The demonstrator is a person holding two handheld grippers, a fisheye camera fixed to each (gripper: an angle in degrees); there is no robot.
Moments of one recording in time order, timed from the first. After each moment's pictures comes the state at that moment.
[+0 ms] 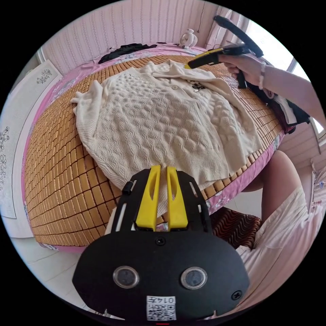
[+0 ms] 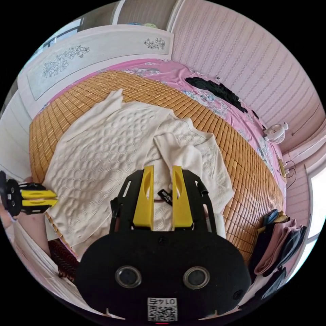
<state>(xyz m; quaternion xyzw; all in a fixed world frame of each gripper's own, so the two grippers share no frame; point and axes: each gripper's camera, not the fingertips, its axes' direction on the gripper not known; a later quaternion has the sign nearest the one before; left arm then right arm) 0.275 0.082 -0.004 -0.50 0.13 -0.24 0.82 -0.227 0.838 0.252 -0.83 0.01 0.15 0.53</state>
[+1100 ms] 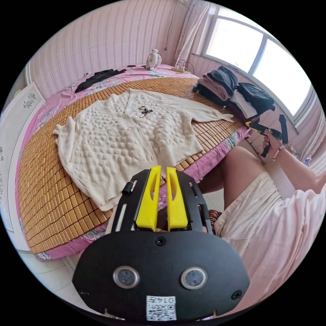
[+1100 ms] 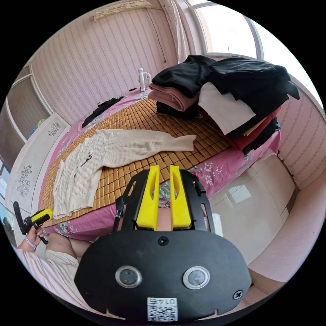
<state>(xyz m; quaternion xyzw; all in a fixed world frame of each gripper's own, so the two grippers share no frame) 0.323 -0.008 -0.103 -0.40 0.20 -0.23 0.86 -0.148 0.465 -0.187 -0.67 0.43 0.36 0.48</state>
